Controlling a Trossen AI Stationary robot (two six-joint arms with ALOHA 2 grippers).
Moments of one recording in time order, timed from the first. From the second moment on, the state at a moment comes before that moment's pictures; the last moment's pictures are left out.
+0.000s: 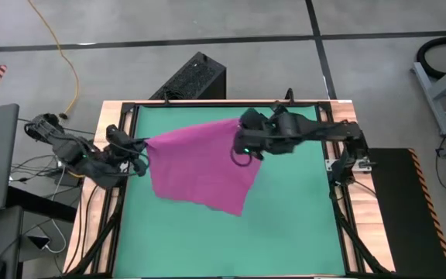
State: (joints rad) left arm -0.57 0.80 0.99 -1.14 -1.11 -0.87; right arm 0.08 1.79 2.08 -1.52 0.89 0.62
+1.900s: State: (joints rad) left arm 0.27 1.17 0.37 0.17 -0.13 0.38; right arm -0.24 1.79 1.73 -1.01 0.60 0.34
